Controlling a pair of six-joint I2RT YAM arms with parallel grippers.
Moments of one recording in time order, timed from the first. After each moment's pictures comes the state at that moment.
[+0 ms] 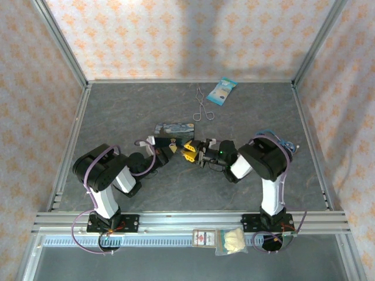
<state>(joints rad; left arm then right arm) -0.47 1.78 0.19 1.50 0.30 -1.15 0.61 1.92 0.50 1.32 -0.63 1.97</state>
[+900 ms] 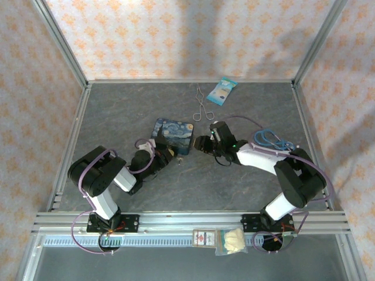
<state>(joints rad) -0.49 1.71 0.24 1.11 0.16 -1.10 0.62 1.56 0.80 -0.03 -0.16 0.80</state>
